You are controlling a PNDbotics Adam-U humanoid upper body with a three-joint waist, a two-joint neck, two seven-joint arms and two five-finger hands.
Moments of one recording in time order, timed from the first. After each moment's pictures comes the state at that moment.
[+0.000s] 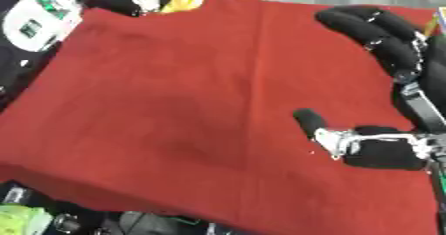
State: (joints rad) left arm -0.65 0.81 -0.25 -1.51 0.07 0.16 -0.37; right arm -0.54 -0.19 0.32 -1.91 0.65 -0.58 0.13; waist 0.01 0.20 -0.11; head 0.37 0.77
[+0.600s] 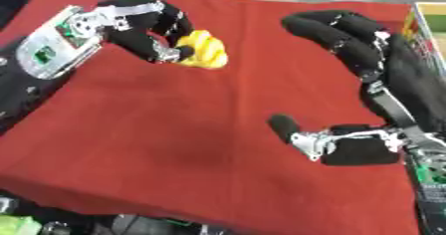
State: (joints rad) left arm -0.67 0.75 -0.39 -1.59 0.13 0.21 -0.50; right arm -0.55 -0.19 0.34 -1.90 0.66 -0.59 0.14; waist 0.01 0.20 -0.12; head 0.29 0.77
